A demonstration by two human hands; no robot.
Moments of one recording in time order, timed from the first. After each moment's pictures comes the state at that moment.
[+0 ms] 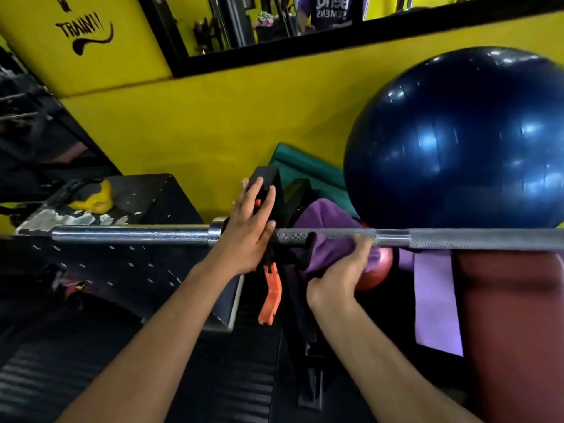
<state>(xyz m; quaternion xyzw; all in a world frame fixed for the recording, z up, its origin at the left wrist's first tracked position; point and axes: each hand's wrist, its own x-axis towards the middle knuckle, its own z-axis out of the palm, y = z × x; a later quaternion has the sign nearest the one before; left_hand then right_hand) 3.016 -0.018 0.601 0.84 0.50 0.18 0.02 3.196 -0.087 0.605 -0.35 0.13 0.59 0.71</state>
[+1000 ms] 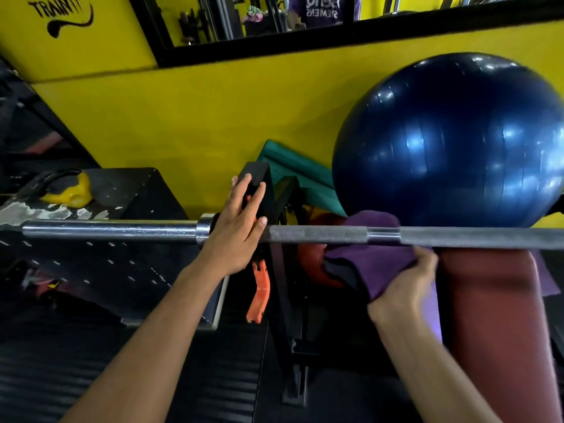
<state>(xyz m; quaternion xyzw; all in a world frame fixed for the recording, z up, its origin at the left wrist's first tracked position) 3.026 -0.032 0.609 0.81 0.53 0.22 0.11 3.274 -0.114 0.589 -0.40 0.03 0.53 0.75</state>
